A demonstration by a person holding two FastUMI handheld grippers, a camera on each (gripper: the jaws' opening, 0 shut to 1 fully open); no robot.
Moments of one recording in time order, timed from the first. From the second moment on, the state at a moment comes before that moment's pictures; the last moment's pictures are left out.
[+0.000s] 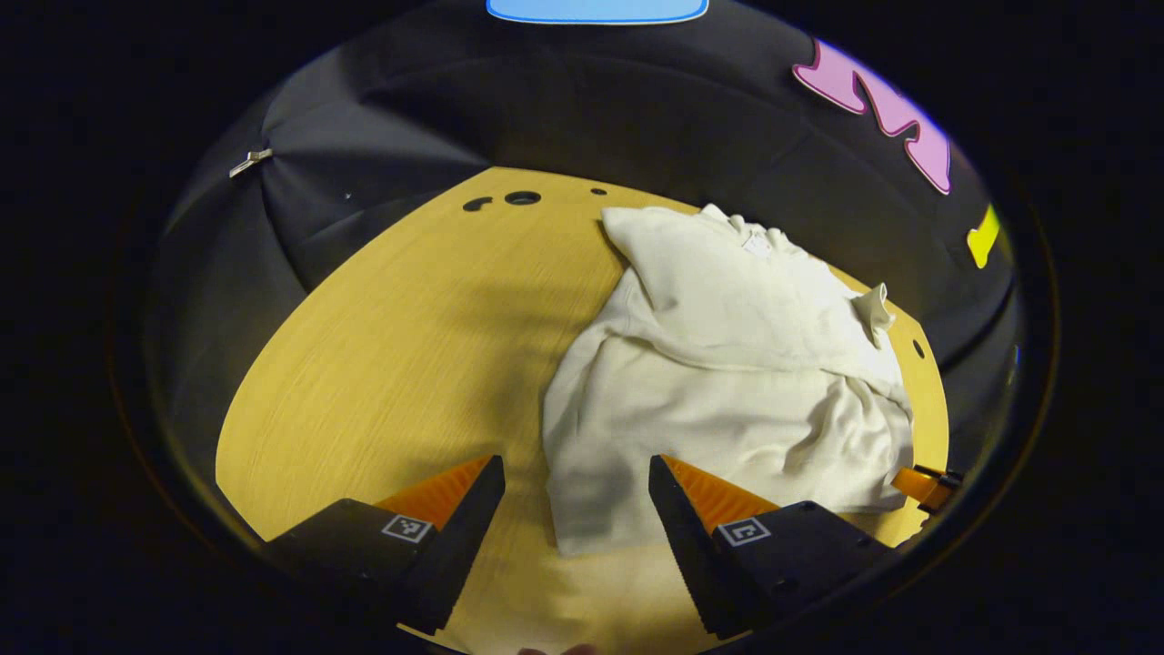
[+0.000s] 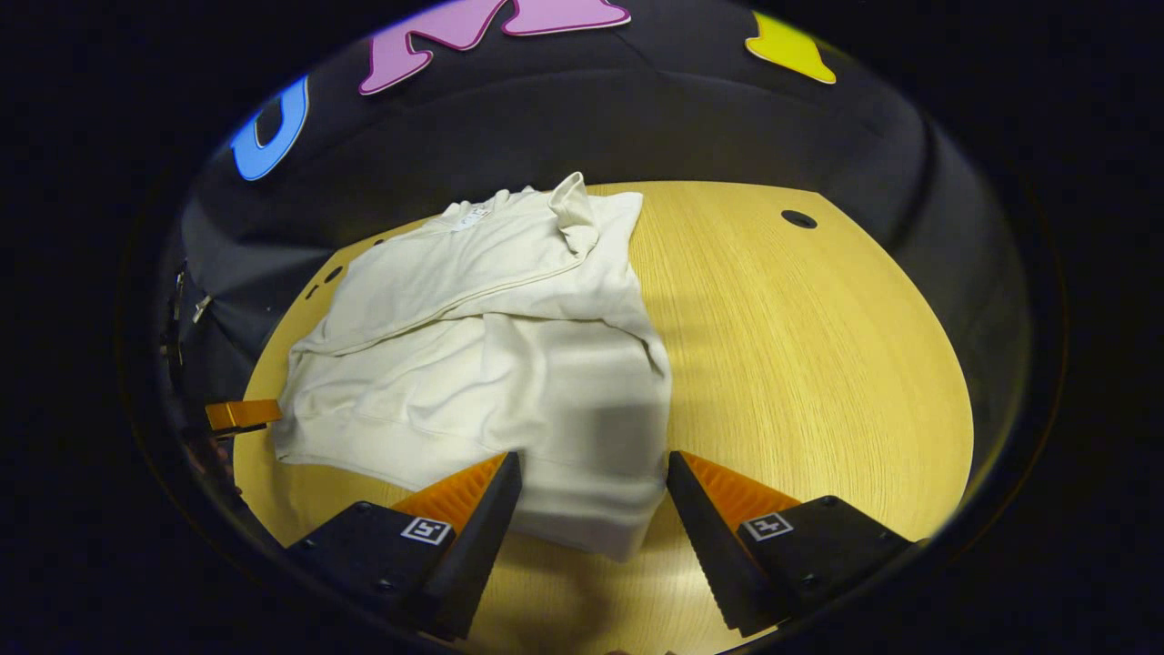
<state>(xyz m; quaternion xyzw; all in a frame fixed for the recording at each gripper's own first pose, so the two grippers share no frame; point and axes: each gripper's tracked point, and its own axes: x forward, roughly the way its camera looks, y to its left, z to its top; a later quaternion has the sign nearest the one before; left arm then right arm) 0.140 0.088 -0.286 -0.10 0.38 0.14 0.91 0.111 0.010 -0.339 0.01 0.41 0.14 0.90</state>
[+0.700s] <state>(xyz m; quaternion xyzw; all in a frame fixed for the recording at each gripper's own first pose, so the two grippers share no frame) 0.156 0.054 -0.310 -0.02 0.39 0.09 0.92 0.114 0.033 -0.355 -0.02 0.39 0.13 0.91</state>
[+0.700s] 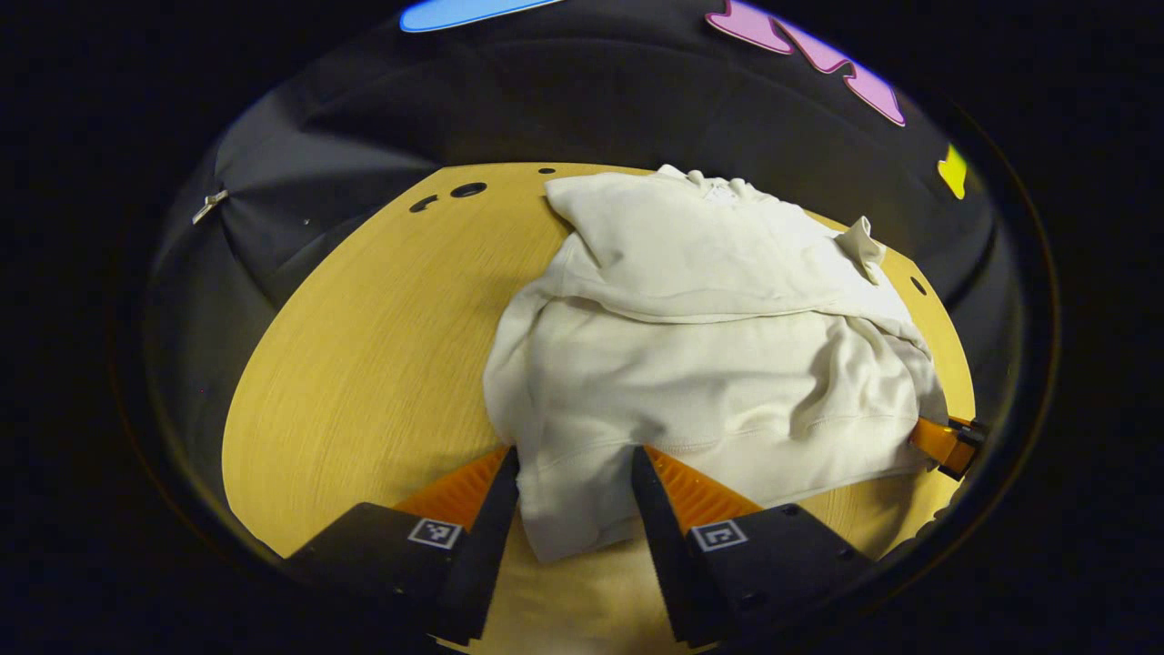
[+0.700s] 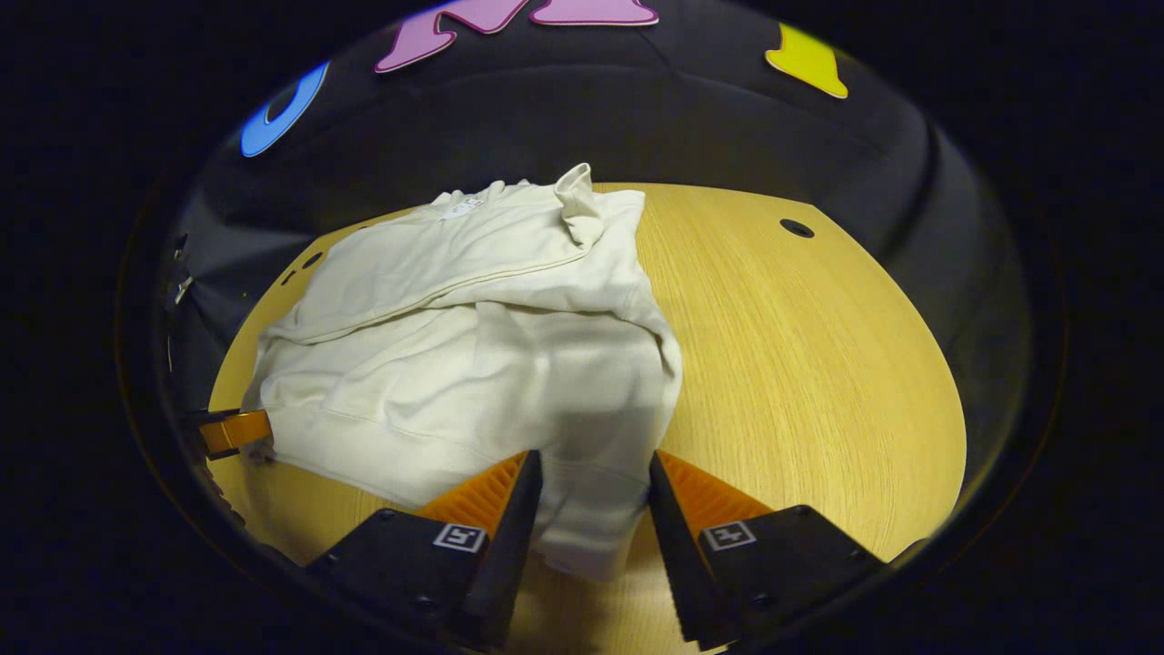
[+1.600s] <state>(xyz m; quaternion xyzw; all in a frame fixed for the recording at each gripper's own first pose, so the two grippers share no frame) 0.185 0.029 -0.267 -0.09 0.23 0.06 0.97 0.132 0.053 -0.324 0.04 0.36 0.20 0.91</state>
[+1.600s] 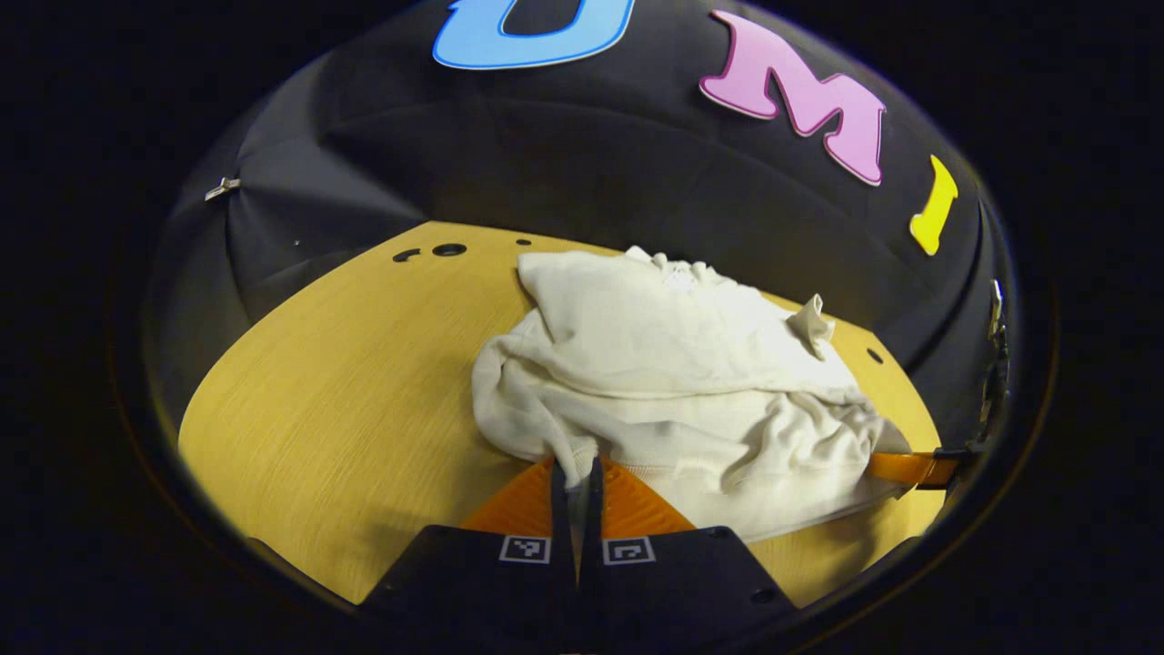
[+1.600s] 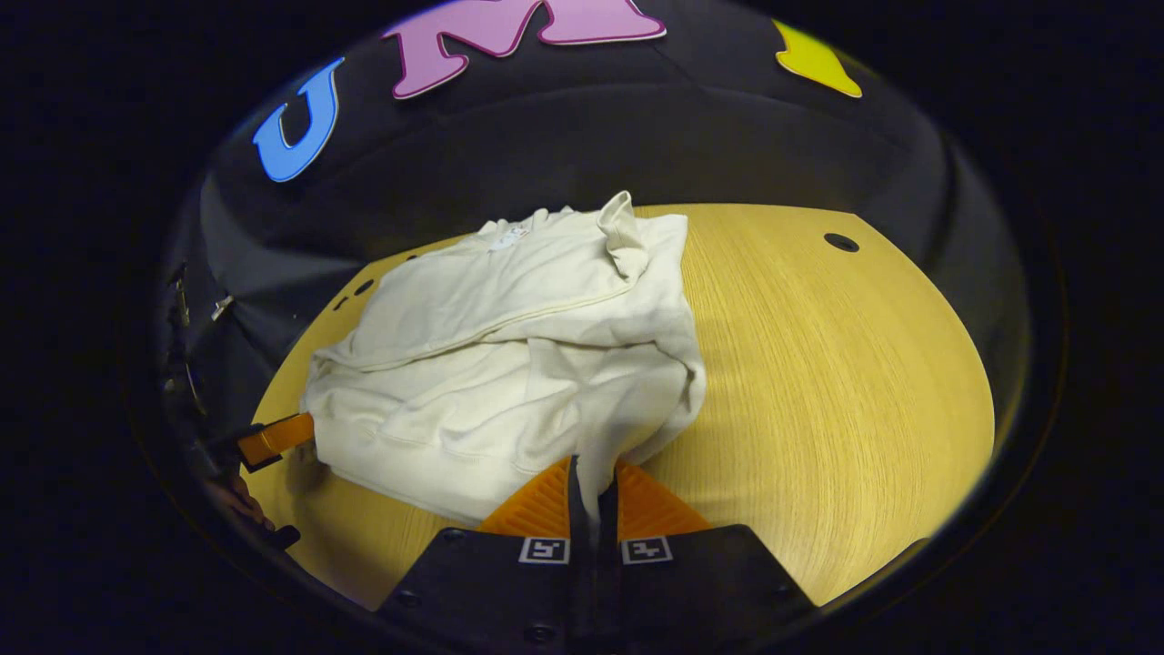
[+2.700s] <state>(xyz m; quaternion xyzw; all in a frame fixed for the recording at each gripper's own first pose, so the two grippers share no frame) 0.382 0.036 -0.130 -0.12 0.02 0.02 0.99 0.348 0.126 -0.215 0.10 0.14 0.19 0.97</state>
